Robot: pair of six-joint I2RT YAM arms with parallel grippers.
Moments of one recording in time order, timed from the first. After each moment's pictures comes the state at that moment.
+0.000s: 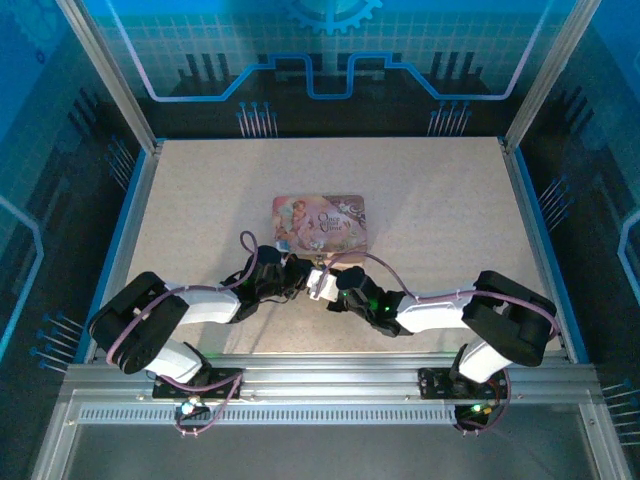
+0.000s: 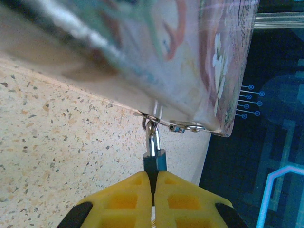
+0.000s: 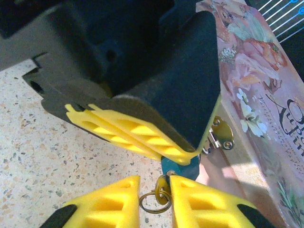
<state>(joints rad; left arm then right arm) -0.63 1.48 0.41 0.57 0.26 -1.42 1.02 1.55 0.55 0.44 0.30 -0.49</state>
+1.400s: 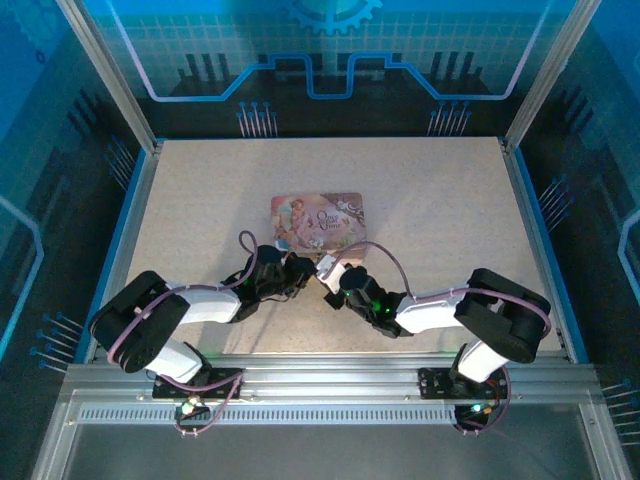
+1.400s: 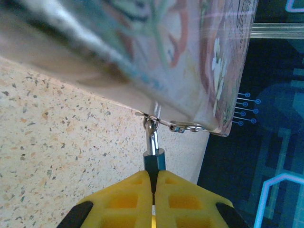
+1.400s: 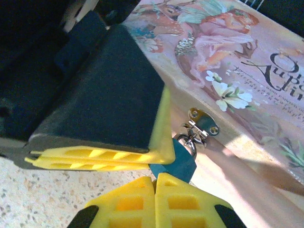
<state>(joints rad) -0.63 1.49 0.41 0.59 0.23 -1.45 1.00 1.58 0.52 0.59 0.31 -0.07</state>
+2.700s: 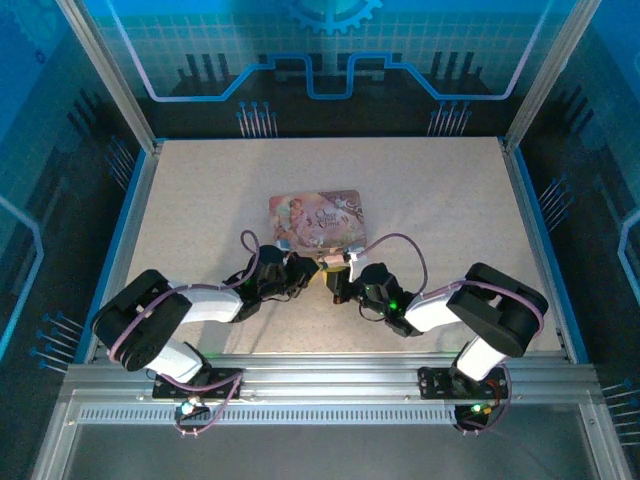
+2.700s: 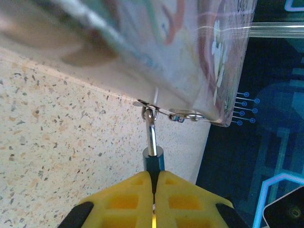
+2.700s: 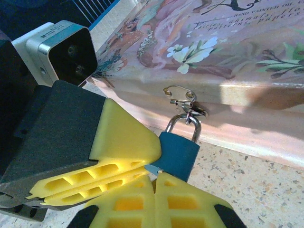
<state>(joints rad) -0.64 1.50 0.42 0.59 0.22 -1.45 0.86 1.62 0.39 0.86 0.03 0.53</state>
